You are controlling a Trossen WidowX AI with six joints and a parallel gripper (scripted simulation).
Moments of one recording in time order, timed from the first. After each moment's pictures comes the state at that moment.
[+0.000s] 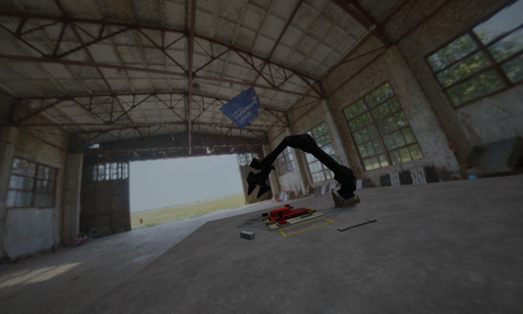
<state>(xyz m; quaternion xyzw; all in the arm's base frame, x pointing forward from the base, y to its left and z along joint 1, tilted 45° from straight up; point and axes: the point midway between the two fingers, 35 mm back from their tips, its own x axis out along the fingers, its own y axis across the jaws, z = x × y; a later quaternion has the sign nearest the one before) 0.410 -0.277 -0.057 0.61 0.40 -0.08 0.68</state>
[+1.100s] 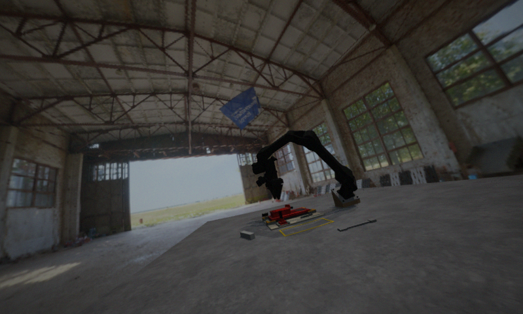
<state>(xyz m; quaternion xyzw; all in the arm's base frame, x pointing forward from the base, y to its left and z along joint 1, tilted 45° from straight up) 0.328 -0.155 0.008 0.30 0.63 0.23 0.68</state>
